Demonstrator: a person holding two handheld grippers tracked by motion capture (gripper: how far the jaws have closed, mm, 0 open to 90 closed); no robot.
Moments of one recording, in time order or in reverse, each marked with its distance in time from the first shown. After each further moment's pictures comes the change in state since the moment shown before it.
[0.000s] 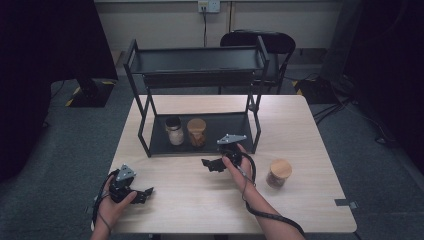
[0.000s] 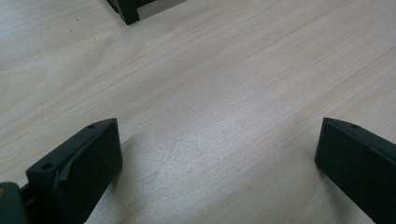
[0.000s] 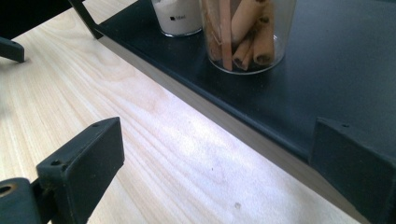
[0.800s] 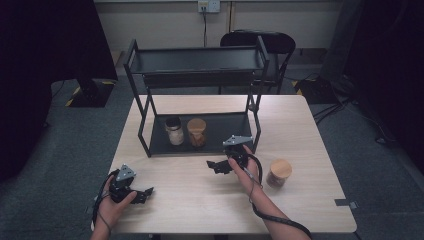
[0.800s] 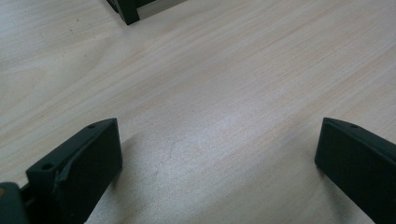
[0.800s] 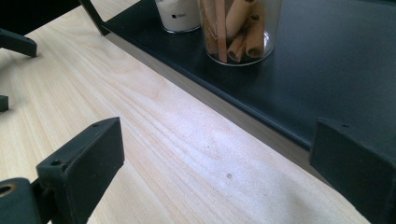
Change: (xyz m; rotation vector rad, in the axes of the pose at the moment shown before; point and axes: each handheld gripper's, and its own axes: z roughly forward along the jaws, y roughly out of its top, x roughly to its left) left arm 0.000 0.000 0.000 0.000 0.000 0.000; right arm -0.002 -0.002 -0.022 0.004 0.002 -0.005
